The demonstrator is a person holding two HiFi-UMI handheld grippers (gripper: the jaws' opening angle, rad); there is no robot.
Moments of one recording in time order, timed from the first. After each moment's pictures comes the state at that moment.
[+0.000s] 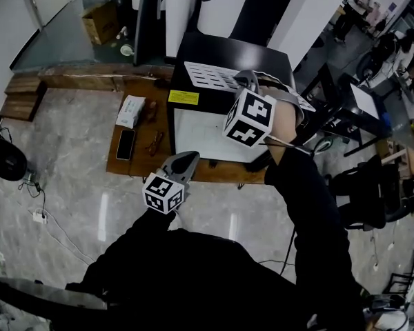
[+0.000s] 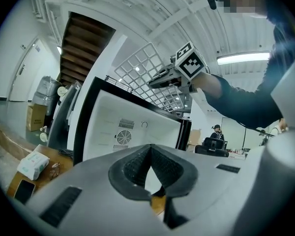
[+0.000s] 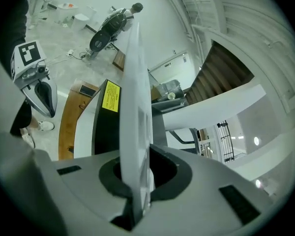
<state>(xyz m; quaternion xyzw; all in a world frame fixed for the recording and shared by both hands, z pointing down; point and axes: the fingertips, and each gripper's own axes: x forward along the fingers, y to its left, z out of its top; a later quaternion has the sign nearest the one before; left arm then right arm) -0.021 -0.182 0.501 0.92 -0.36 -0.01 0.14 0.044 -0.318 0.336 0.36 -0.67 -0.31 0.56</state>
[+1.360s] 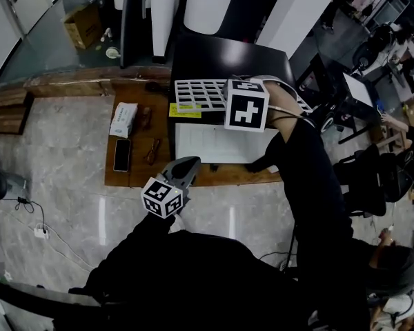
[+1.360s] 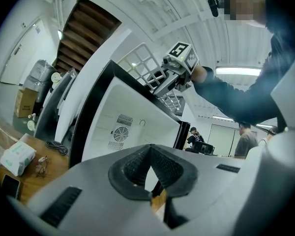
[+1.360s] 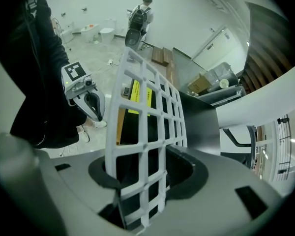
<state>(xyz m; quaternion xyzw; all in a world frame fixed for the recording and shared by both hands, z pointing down) -0.036 -0.222 0.517 0.94 -0.30 -0.03 0.18 0.005 -0.323 0.404 0.12 -0.73 -0.14 0.66</state>
